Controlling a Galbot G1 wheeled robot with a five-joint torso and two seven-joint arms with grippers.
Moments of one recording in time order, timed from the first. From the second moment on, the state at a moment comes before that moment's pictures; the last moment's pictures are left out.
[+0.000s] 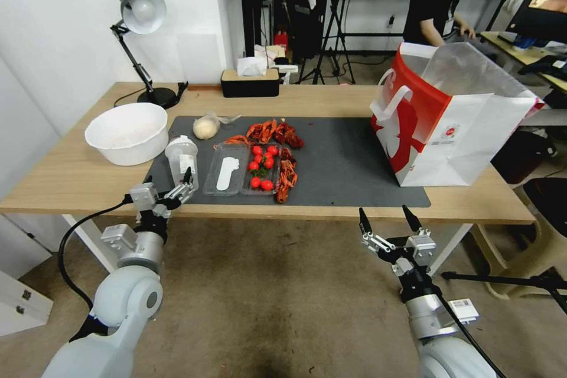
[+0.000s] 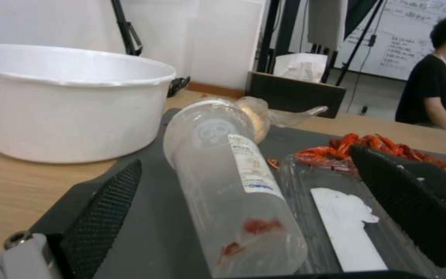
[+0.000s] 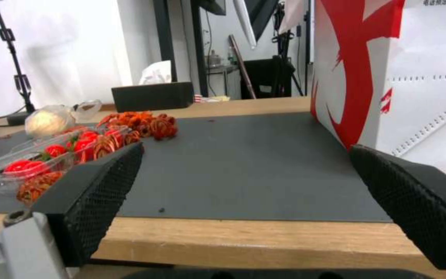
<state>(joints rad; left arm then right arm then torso) 1.35 -1.15 -0.49 -2.00 -0.62 0.03 -0.24 -1.66 1.16 0.40 2.09 0.33 0.27 0.14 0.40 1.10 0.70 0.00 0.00</state>
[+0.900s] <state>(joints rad) 1.23 -1.12 -0.42 -1.85 -0.57 0.13 -0.22 -1.67 1.17 0.41 2.07 0.31 0.28 0.14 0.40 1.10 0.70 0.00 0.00</state>
